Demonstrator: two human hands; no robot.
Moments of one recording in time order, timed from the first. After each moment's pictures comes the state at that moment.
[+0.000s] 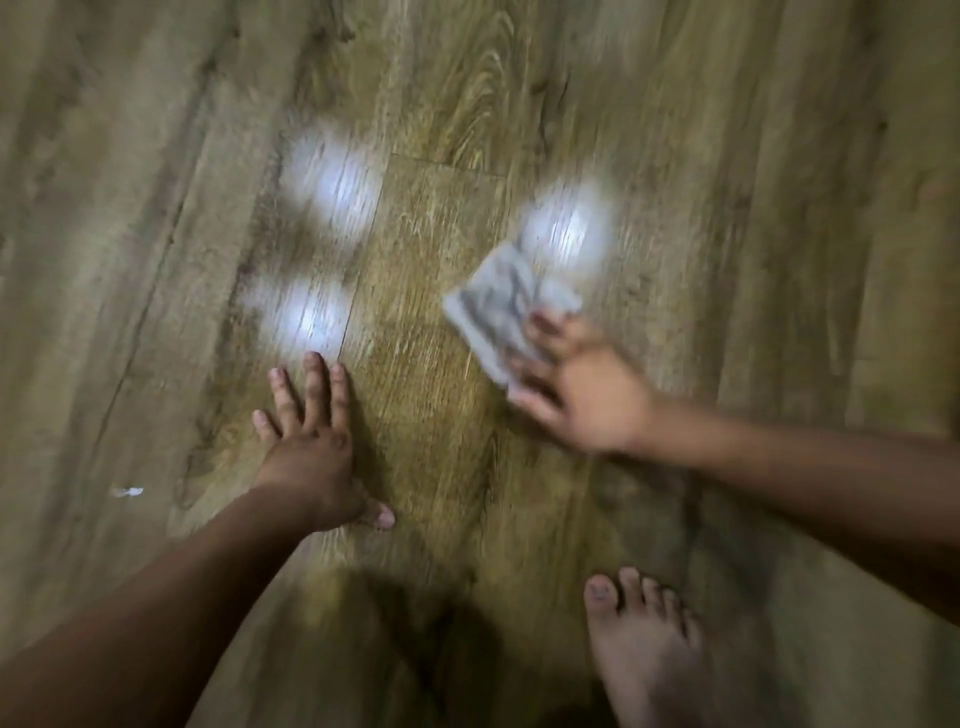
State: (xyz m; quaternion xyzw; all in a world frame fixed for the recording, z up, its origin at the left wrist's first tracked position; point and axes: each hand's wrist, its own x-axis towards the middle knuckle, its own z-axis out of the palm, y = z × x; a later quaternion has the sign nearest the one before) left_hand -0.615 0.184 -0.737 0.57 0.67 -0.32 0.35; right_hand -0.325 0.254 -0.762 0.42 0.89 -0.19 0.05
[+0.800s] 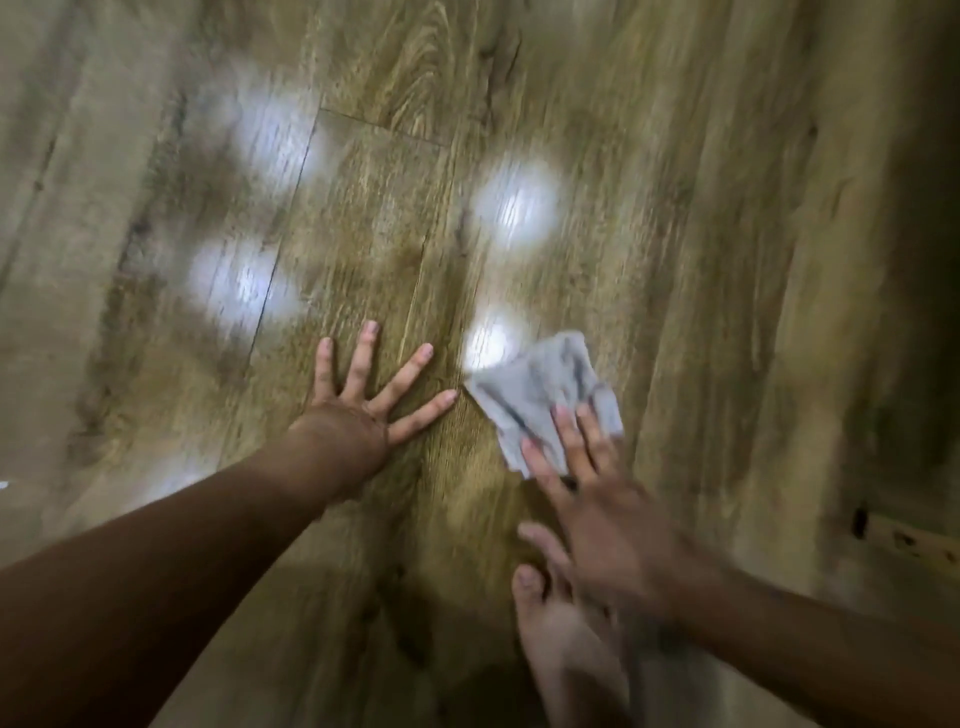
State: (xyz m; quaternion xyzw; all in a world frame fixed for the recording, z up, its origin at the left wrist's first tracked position) left_hand -0.526 0.221 -0.733 0.75 0.37 -0.49 0.24; right_hand -0.268 0.140 -0.732 0.49 0.82 -0.21 0.21
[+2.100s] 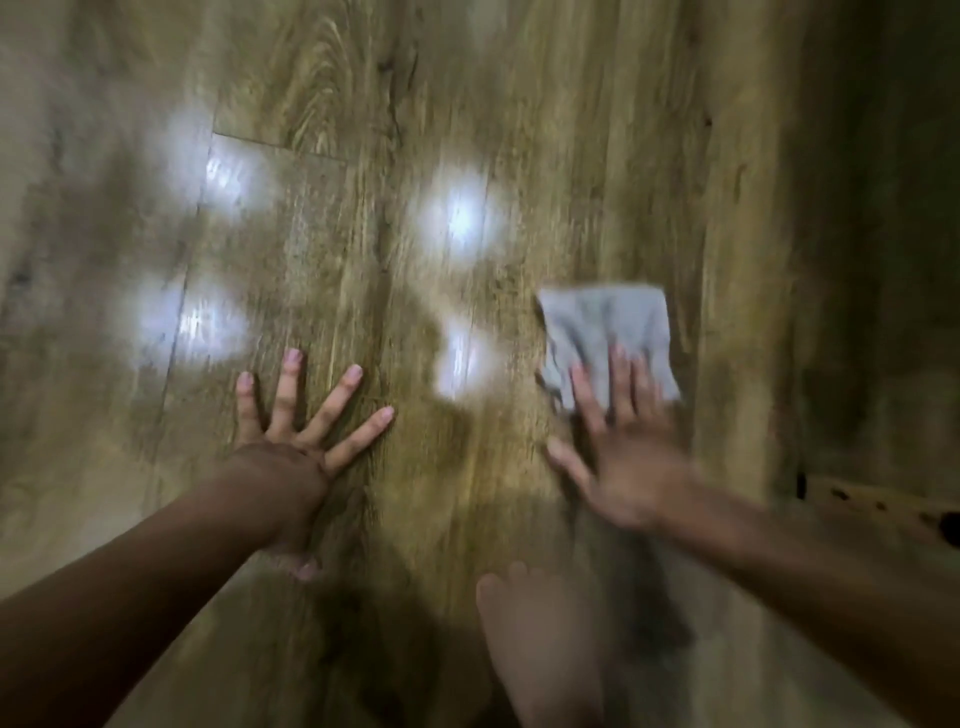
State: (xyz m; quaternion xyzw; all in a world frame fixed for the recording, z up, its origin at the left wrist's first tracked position) left_hand -0.527 0.220 -0.735 0.71 0.40 -0.51 0.27; right_hand -0.175 0.125 -0.751 0.69 0.64 -0.26 0.22
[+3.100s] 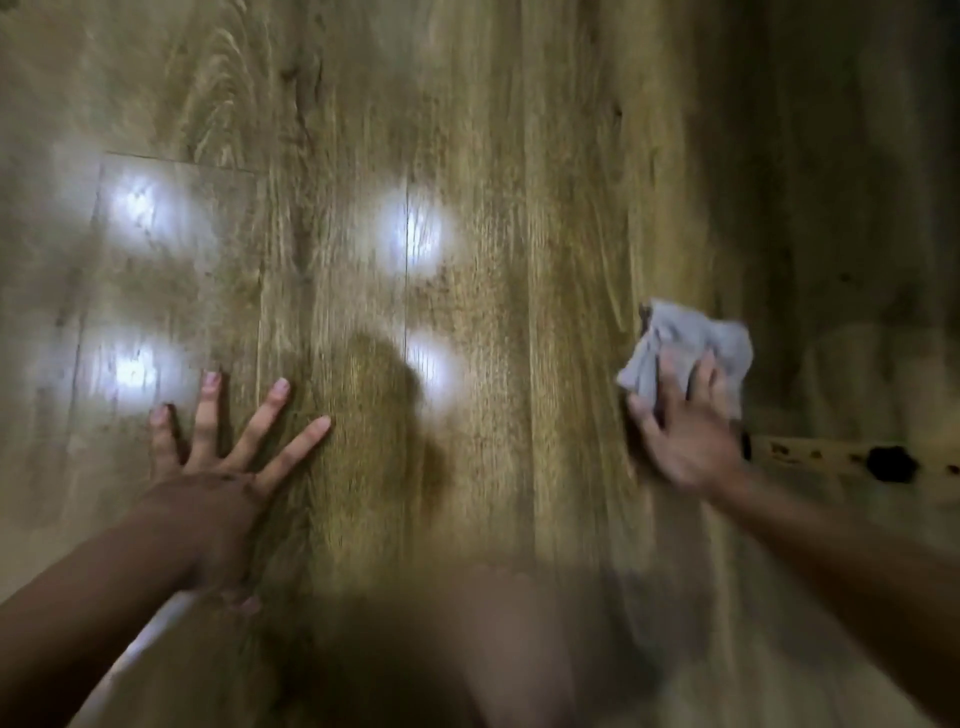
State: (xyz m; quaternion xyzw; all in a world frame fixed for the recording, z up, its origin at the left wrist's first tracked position) left_hand -0.529 0.211 -0.740 0.73 0.42 -0.46 0.29; right_hand -0.308 0.035 -0.760 0.78 0.49 -0.35 0.17
